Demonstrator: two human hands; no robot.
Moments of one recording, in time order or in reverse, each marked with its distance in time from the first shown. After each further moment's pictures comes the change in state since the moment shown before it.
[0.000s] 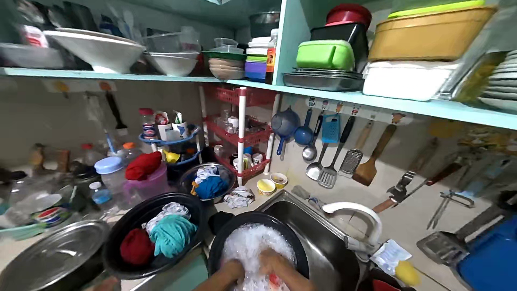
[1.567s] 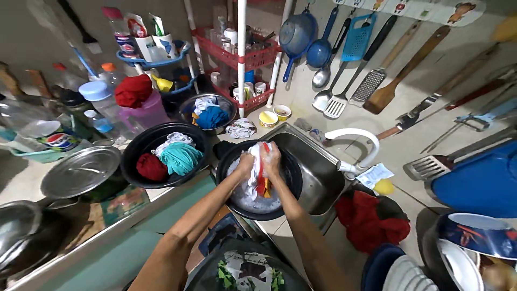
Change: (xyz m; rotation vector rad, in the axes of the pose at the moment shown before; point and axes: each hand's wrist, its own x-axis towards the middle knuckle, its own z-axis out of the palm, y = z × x) left_hand -0.030 0.049 -0.056 -1.379 0.501 0.124; right_hand -0.028 -0.038 -0.030 0.994 1.161 -0.029
